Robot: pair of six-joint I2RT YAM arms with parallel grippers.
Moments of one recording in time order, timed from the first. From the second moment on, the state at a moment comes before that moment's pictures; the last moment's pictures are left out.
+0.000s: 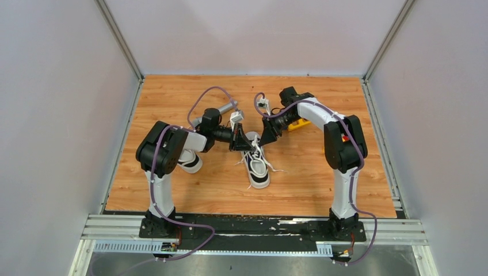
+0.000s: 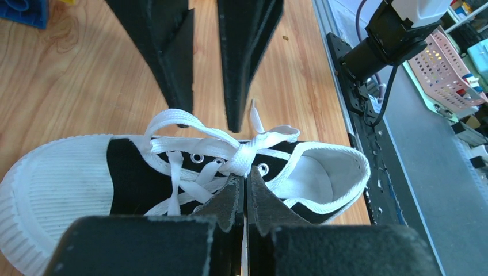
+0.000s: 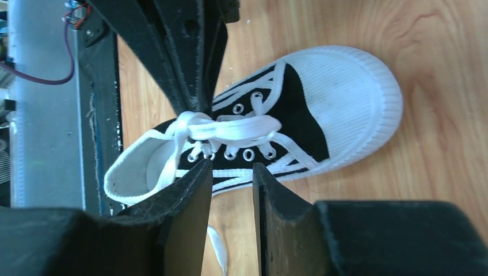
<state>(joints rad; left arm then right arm) -0.43 1.98 0.91 0.71 1.26 -0.18 0.36 2.06 1.58 -0.86 -1.01 -0.65</state>
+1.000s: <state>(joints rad) -0.42 1.94 1.09 -0.01 1.19 0.26 0.41 2.10 1.61 -0.92 -1.07 -0.67</state>
